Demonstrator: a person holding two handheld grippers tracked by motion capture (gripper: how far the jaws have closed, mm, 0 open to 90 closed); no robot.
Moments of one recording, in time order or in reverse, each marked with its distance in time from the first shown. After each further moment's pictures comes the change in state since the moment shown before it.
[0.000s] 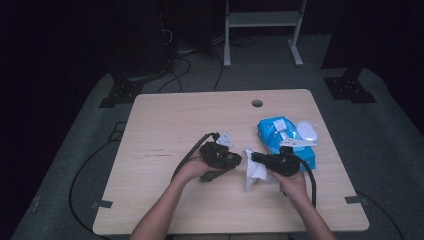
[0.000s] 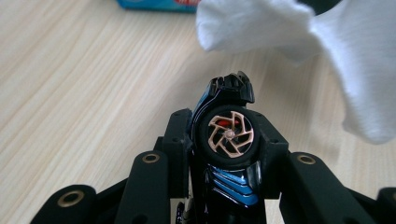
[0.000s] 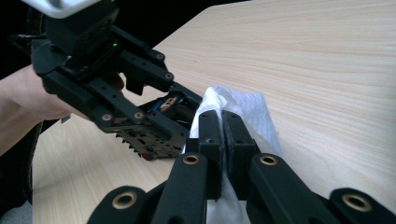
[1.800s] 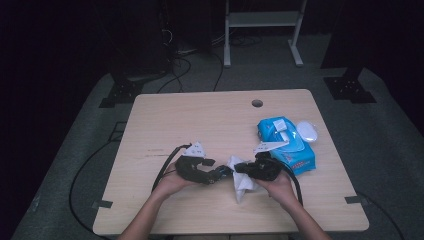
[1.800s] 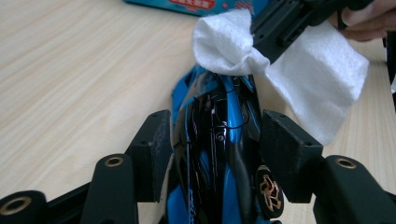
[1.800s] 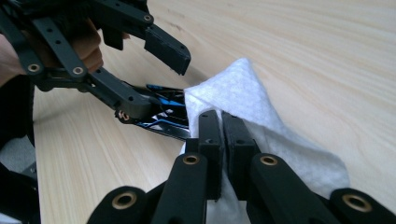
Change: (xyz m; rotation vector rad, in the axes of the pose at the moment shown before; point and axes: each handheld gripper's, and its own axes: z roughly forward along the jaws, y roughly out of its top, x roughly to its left) left arm -0.013 -0.067 -0.044 -0.200 -0.067 -0.109; right arm 0.037 -0.001 0.039 0.238 0.019 -0.122
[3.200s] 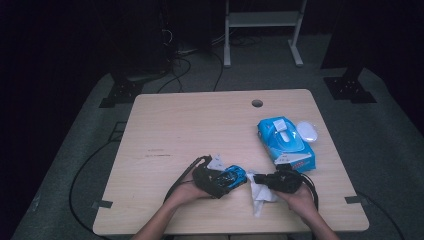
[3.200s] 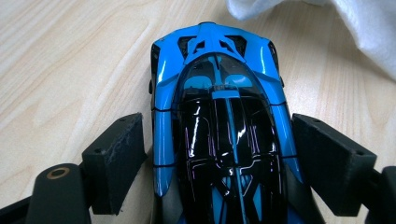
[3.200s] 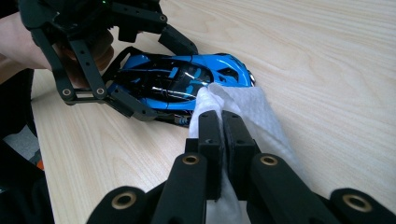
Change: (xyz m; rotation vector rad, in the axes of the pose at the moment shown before) left arm -0.020 -0.006 0.053 0.175 0.044 0.074; right arm -0.013 -0.044 -0.041 0.016 -0.034 0.040
